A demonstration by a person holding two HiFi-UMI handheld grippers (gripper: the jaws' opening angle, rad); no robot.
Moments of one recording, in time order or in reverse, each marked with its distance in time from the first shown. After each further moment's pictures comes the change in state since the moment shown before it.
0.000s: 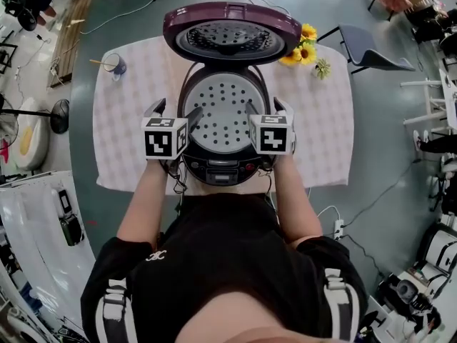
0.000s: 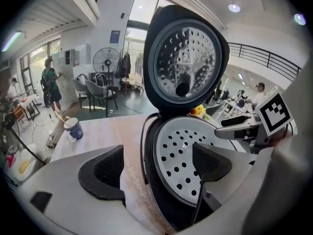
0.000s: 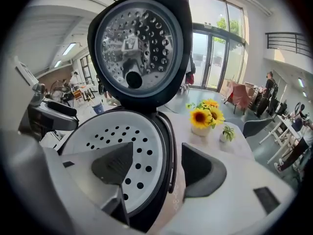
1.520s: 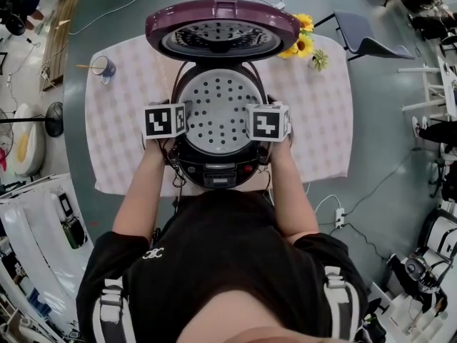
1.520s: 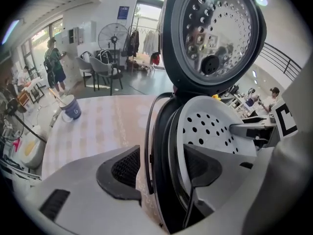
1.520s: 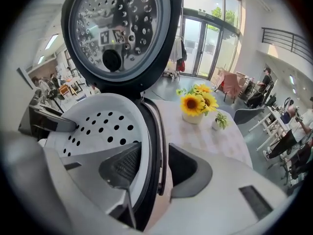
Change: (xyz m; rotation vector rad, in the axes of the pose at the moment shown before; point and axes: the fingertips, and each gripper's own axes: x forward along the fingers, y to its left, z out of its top) left arm 0.057 0.020 -0.024 -0.119 0.217 0.029; right arm 0.030 -0.025 -0.017 0.047 0.159 -0.094
